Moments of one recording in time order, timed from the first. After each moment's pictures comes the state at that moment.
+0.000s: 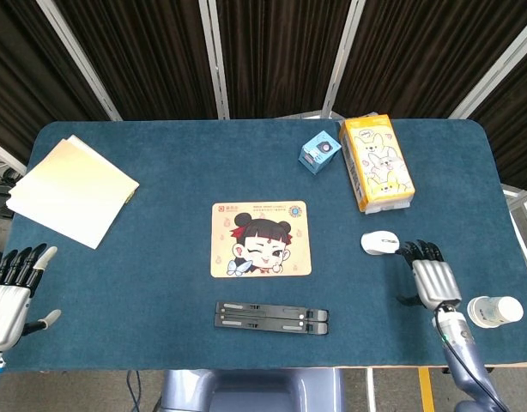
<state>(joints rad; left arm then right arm) -0.07 -1.13 0.01 -1.63 1.60 1.51 0.12 0.33 -1.30 0.14 -1.61 -1.11 1.09 -0.34</state>
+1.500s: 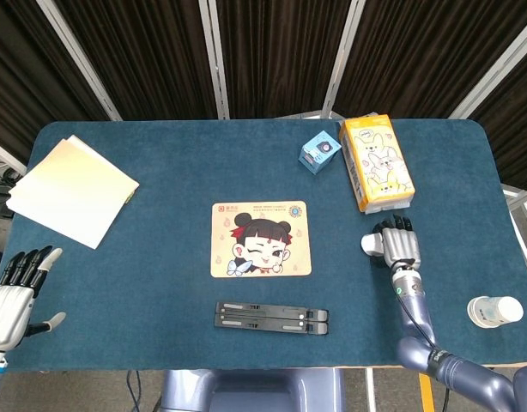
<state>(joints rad) -0.08 -1.11 0.03 -1.65 1.59 1.48 0.06 0.56 -1.64 0.24 -1.21 -0.83 0.97 -0.49</state>
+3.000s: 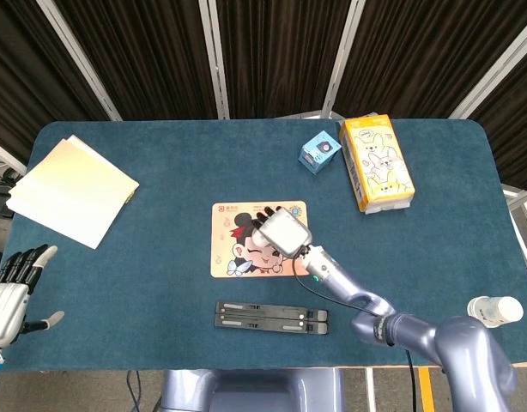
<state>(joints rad) -0.09 -1.08 0.02 -1.68 1.54 1.43 -0.02 0.98 -1.81 0.13 -0.92 -1.54 0.91 -0.20</state>
